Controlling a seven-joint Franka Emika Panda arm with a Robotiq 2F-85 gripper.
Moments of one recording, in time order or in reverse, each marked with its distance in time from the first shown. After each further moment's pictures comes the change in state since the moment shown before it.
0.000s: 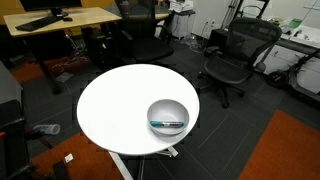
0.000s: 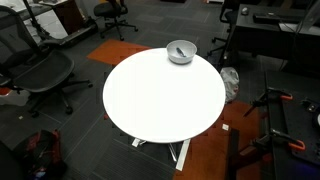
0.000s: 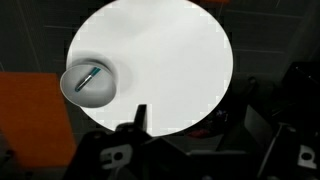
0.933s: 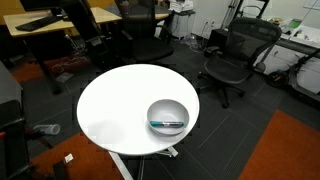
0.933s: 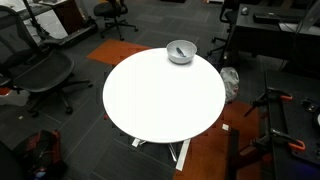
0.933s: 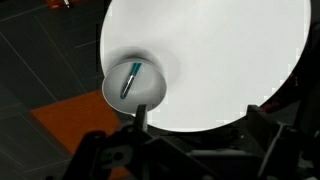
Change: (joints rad) arm -0.106 0.402 -0.015 0.037 0.003 0.388 0.199
